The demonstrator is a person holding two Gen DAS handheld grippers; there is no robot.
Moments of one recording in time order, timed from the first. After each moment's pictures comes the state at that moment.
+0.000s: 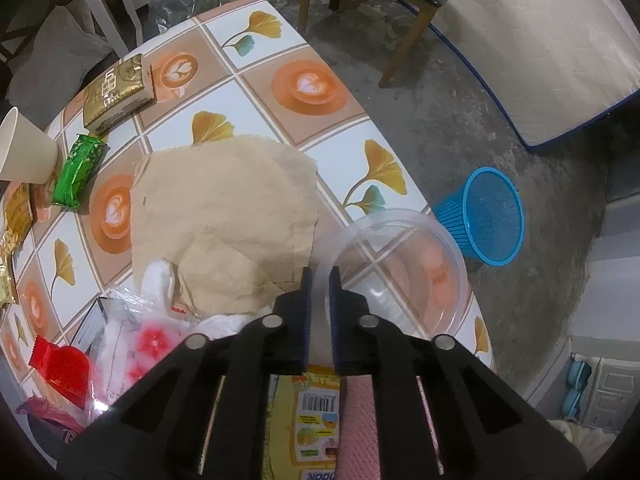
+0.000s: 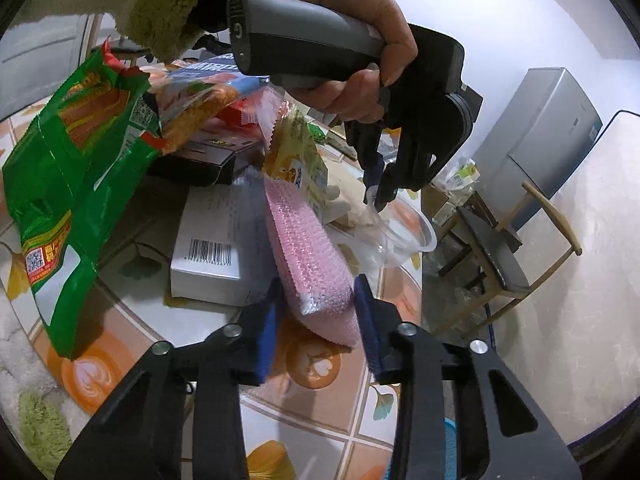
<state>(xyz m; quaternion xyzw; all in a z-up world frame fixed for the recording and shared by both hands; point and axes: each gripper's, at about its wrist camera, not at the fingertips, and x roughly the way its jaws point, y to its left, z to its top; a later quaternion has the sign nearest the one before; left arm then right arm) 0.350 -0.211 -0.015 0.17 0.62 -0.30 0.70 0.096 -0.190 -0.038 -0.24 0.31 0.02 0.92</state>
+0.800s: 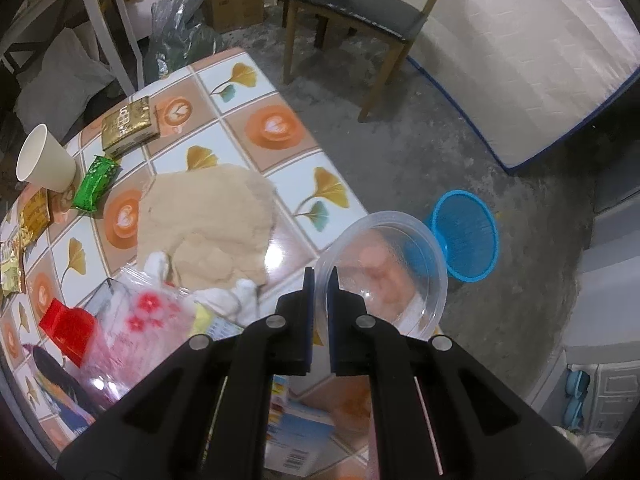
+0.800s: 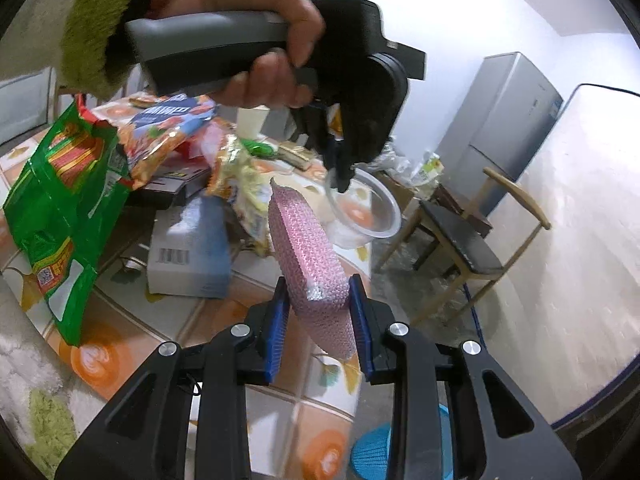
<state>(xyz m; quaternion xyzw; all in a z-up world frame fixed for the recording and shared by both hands) 0.298 -0.211 0.046 0.14 0.57 -0.33 0.74 0.055 -0.216 -0.014 -0.20 0.28 -0.04 0.94</state>
